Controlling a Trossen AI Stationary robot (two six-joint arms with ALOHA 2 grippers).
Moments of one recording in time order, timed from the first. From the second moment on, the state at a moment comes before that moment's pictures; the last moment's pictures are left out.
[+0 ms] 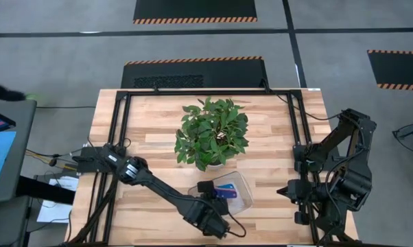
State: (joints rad) left arm -0.54 2.42 2.30 -1.24 -0.43 -0.57; right arm 1.07 1.41 1.53 -1.35 0.70 1.06
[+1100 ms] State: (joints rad) left arm -0.63 2.24 2.34 -1.59 -0.12 -0.92; right arm 1.07 1.41 1.53 -1.35 0.60 1.08
